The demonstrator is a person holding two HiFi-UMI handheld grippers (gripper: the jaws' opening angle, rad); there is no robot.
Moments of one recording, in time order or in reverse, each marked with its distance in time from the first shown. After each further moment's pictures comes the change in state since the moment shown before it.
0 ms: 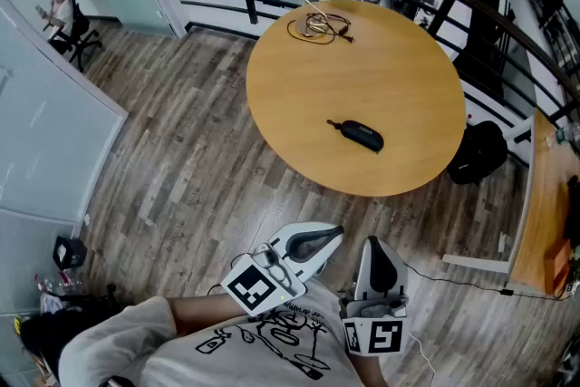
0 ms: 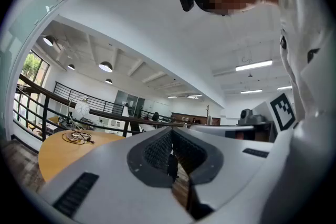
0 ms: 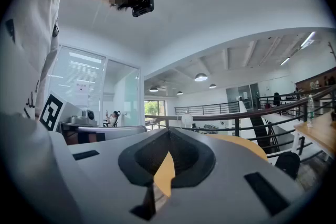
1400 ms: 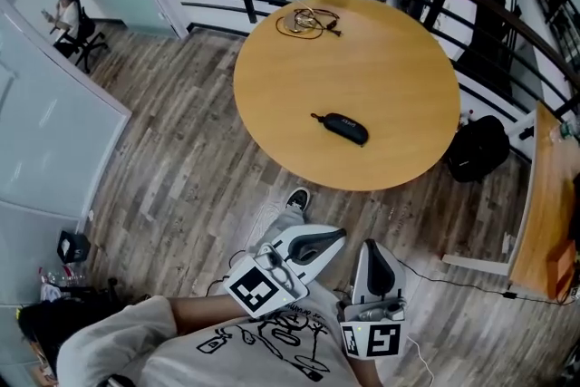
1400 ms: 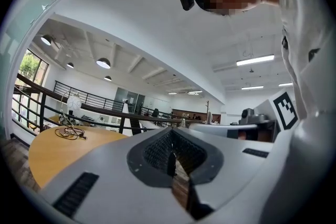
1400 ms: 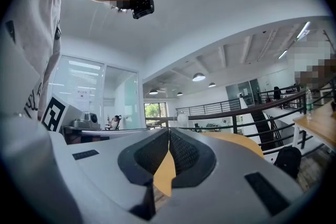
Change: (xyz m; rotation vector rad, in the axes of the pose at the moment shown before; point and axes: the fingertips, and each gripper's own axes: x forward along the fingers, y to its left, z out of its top) left arm 0.065 -0.059 -0.026 -0.013 0.023 0.015; right arm -0.049 -0.068 -0.011 0.053 -0.019 0.025
